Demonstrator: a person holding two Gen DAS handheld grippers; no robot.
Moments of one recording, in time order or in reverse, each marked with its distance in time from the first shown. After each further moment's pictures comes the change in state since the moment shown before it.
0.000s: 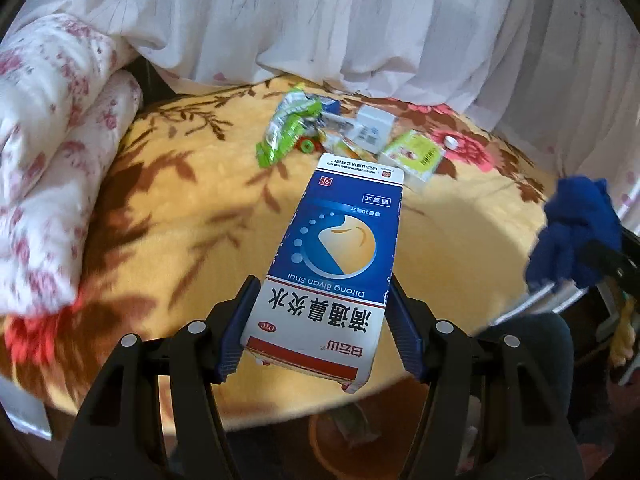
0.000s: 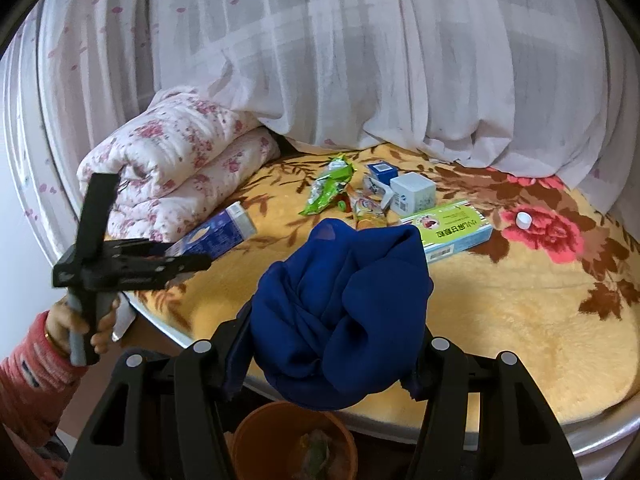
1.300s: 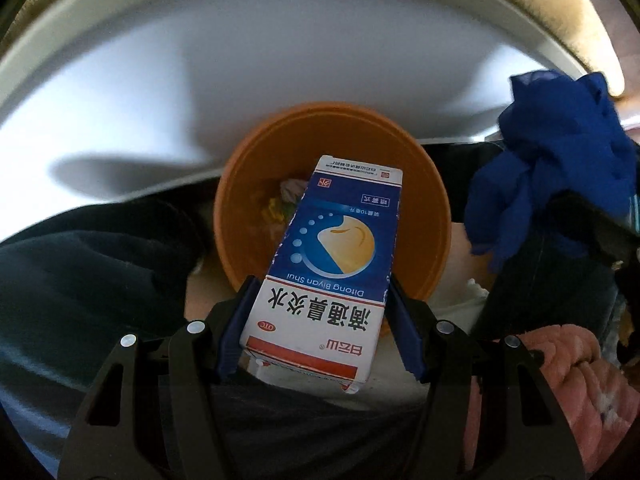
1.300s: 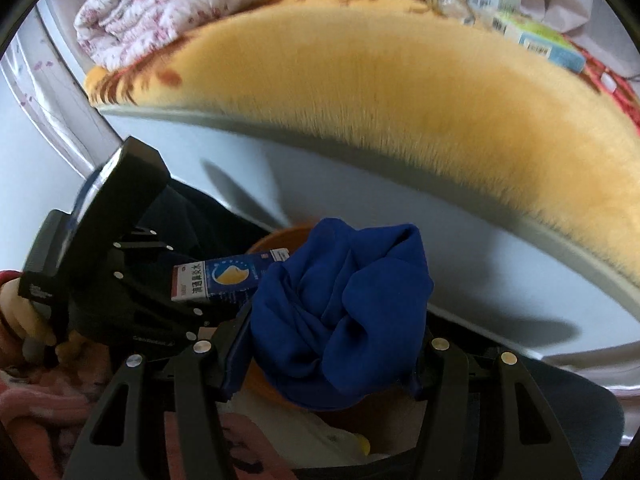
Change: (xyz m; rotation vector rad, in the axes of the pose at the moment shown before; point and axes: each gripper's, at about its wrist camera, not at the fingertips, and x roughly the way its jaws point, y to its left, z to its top) left arm 0.135 -0.043 -0.197 -0.132 0.671 -0.037; right arm 0.114 0.030 -0.163 -0.089 0.544 0.067
